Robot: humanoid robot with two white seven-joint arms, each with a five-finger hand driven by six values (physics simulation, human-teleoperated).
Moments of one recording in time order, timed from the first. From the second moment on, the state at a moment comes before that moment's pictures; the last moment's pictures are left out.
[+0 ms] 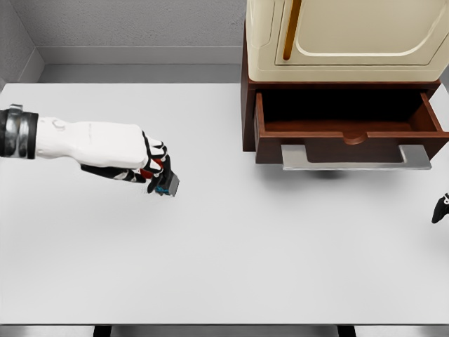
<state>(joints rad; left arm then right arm) -0.99 0.98 -1.03 -1.74 0.00 -0.61 -0.61 0.54 -1.06 -0.48 -1.76 -0.07 -0.61 0.61</state>
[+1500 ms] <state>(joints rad) -1.29 0.17 -1.04 -1.09 0.00 -0.61 -0.61 0.54 -1.07 -0.46 -1.76 -0.07 -0.61 0.61</state>
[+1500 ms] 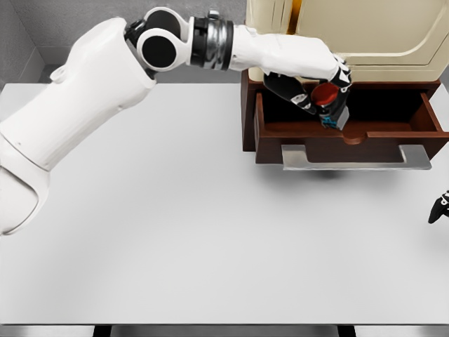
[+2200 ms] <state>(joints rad) -1.28 0.14 -1.04 -1.01 -0.01 -0.61 -0.61 0.54 -1.07 -0.46 -1.76 -0.07 -0.61 0.61</state>
